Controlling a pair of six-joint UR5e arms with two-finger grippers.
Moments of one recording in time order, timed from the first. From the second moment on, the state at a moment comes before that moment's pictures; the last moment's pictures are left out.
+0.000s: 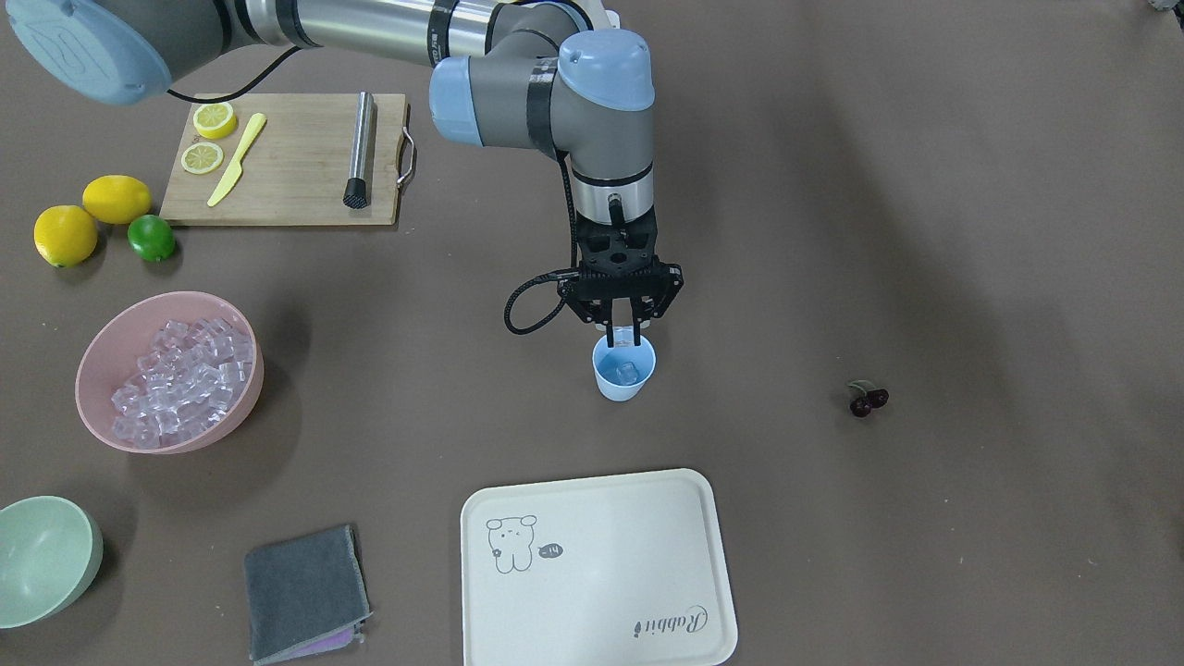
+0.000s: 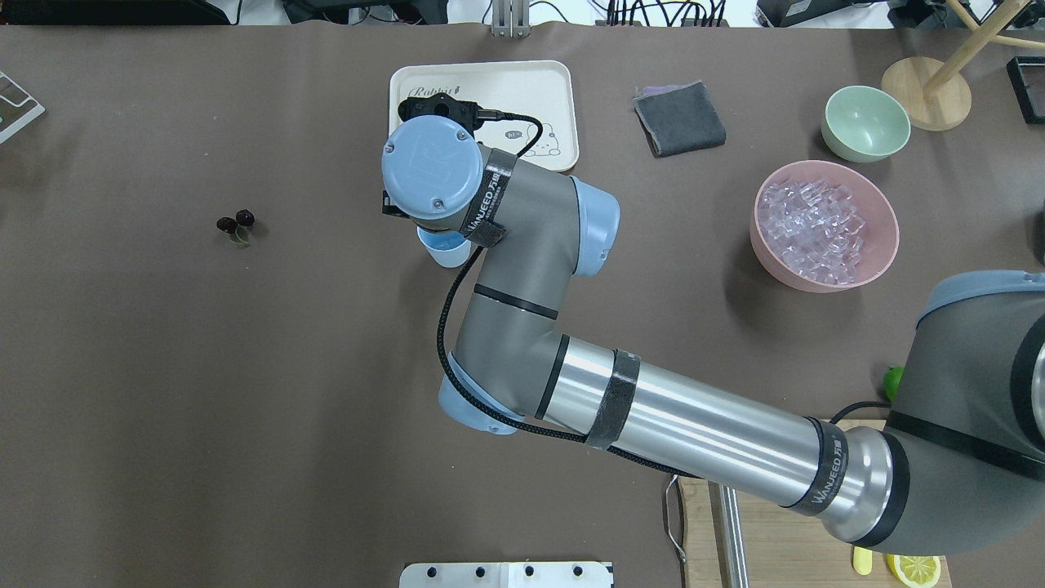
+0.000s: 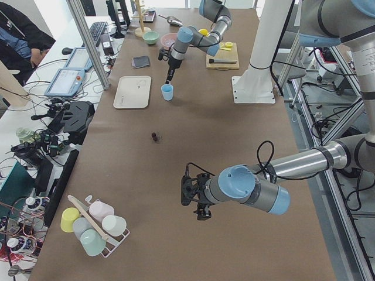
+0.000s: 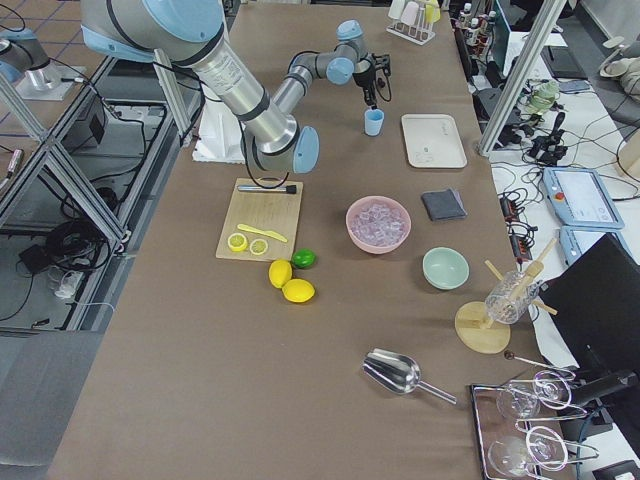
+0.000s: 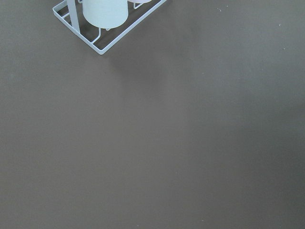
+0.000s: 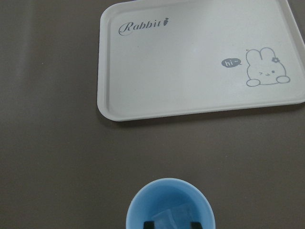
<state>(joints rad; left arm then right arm) -1.75 -1.16 -1.73 -2.18 -2.55 -0.23 0.50 -0.54 1.32 -1.41 1.58 1.27</state>
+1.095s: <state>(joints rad) -1.31 -1.49 -1.70 -2.17 -2.33 -0.64 0.91 -1.05 1.72 -1.42 2.03 0.78</state>
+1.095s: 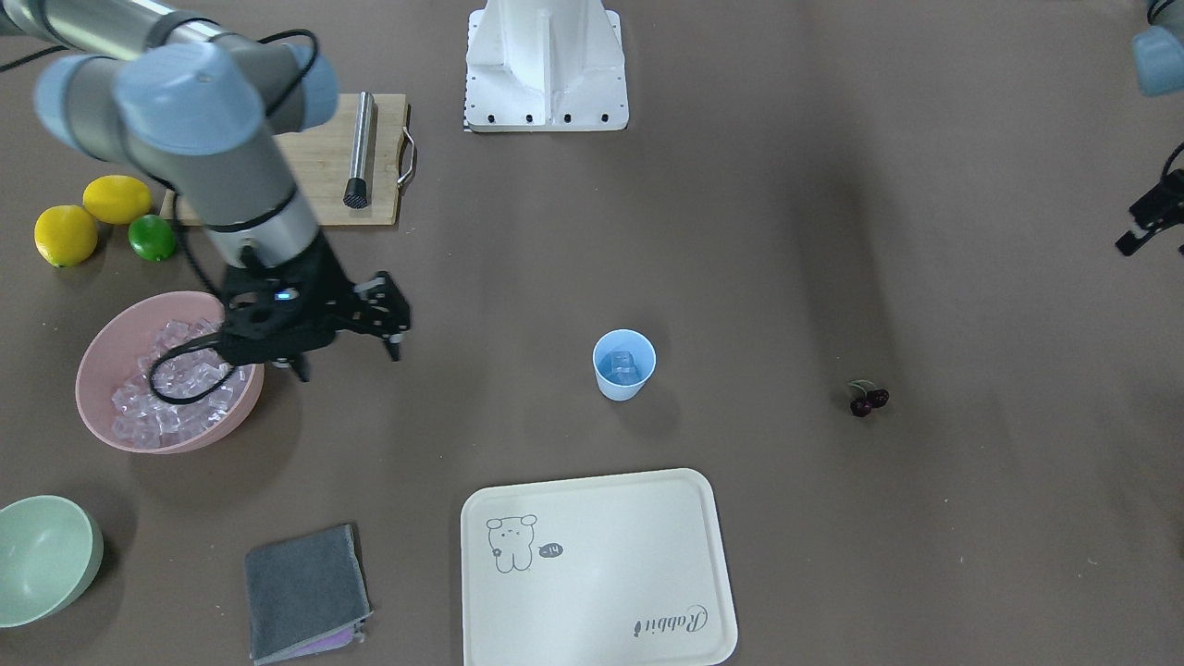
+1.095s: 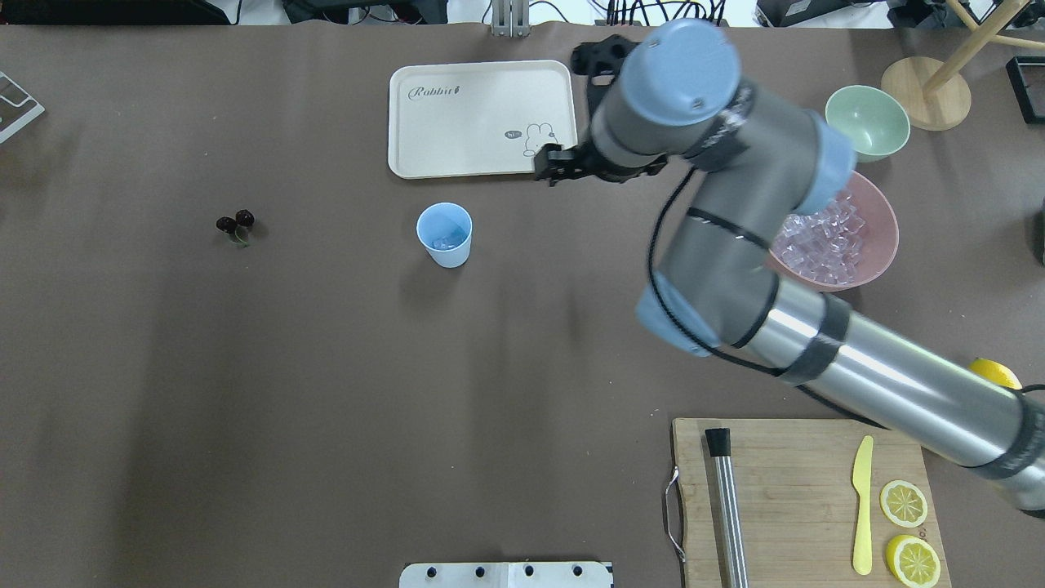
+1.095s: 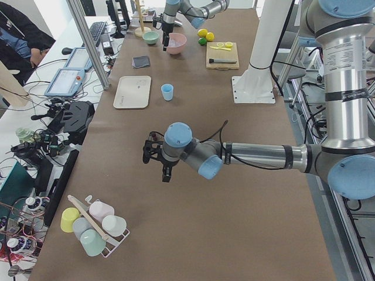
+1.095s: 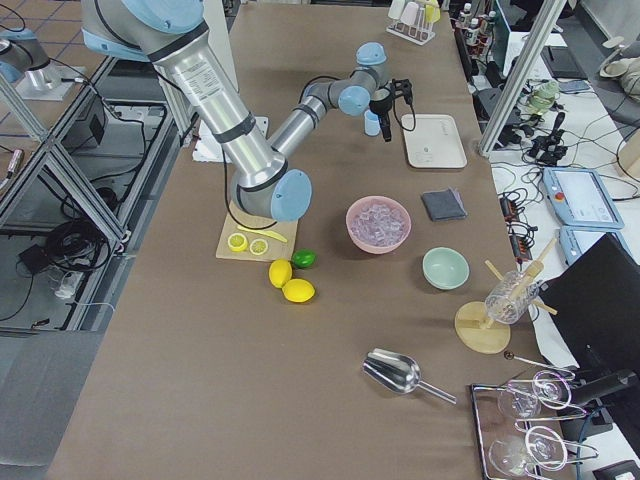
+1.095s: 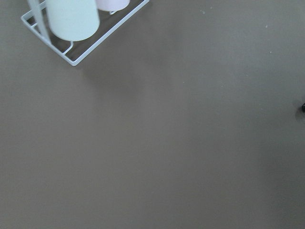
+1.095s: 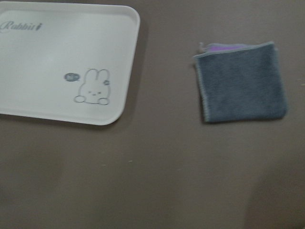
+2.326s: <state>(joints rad) -0.94 -2.09 -1.45 -2.01 -2.11 -0.87 1.58 -1.46 1.39 -1.36 2.31 -0.07</state>
